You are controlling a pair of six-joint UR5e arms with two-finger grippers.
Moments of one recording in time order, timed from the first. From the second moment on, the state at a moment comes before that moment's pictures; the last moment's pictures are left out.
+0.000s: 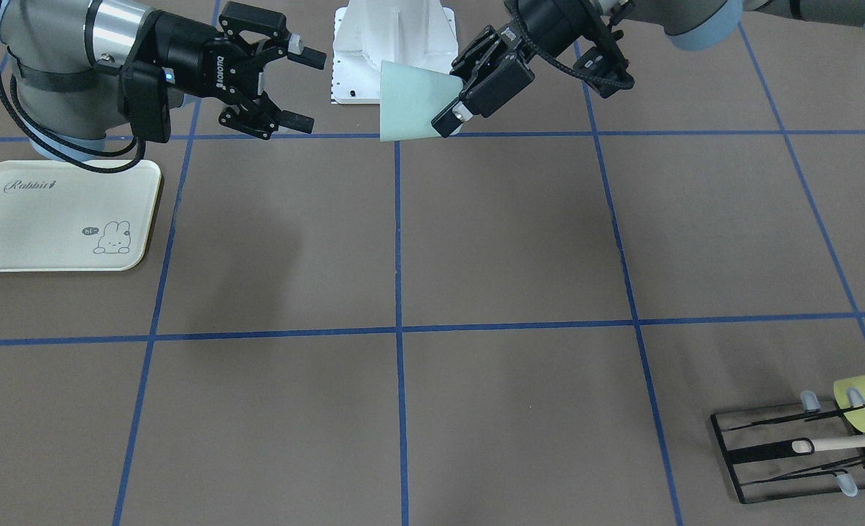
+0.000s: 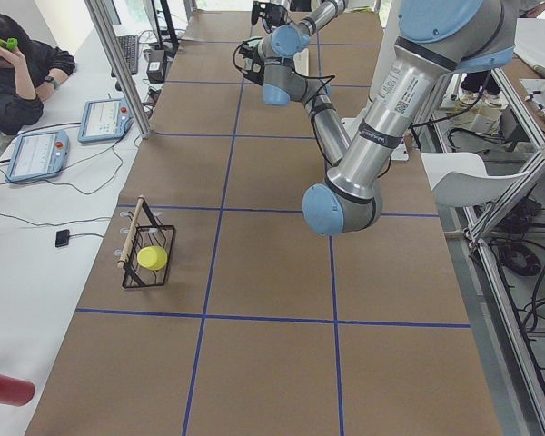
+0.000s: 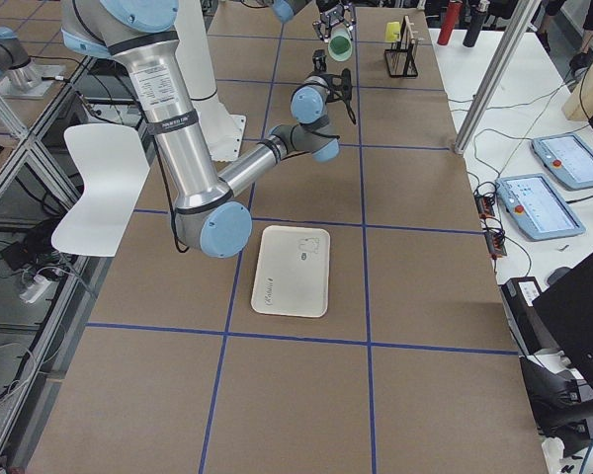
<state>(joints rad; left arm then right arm) -0.75 -2.13 -1.97 -2.31 -1.92 -2.85 0.74 -1.17 1.73 0.00 2.05 1.78</state>
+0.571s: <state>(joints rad) -0.72 -2.13 -1.97 -2.32 -1.95 -2.90 0.74 -1.15 1.72 0.00 2.02 1.78</state>
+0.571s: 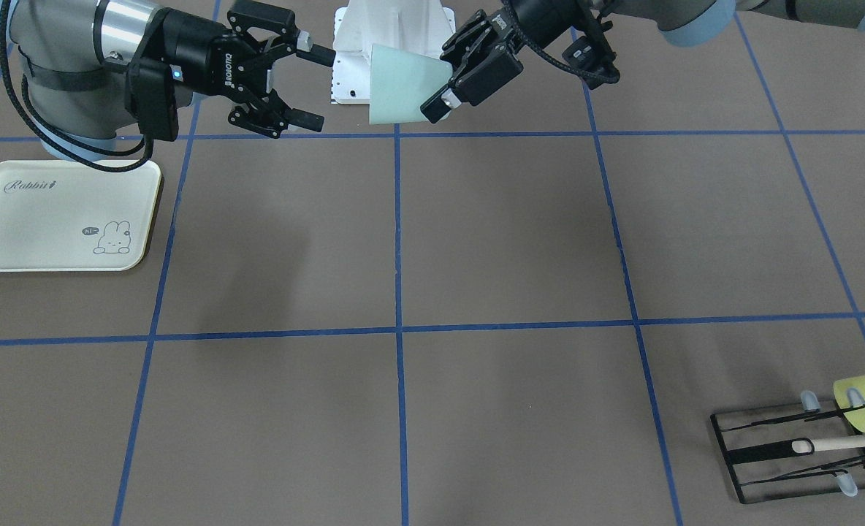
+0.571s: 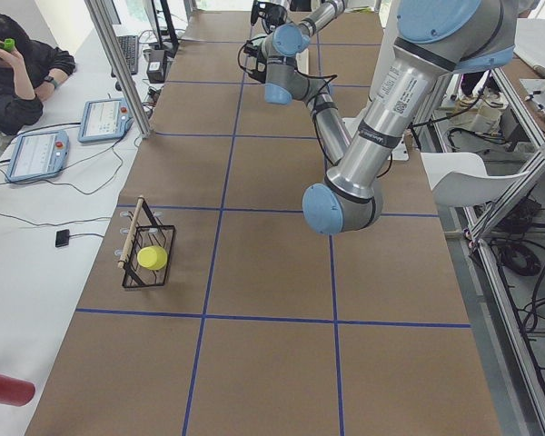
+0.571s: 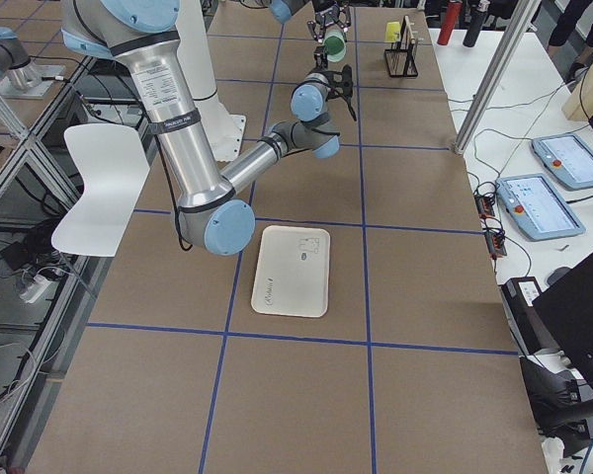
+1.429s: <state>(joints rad) -0.67 -2.14 -1.97 -2.35 -1.95 -2.93 0.70 -1.15 1.72 0.00 2.00 1.78</state>
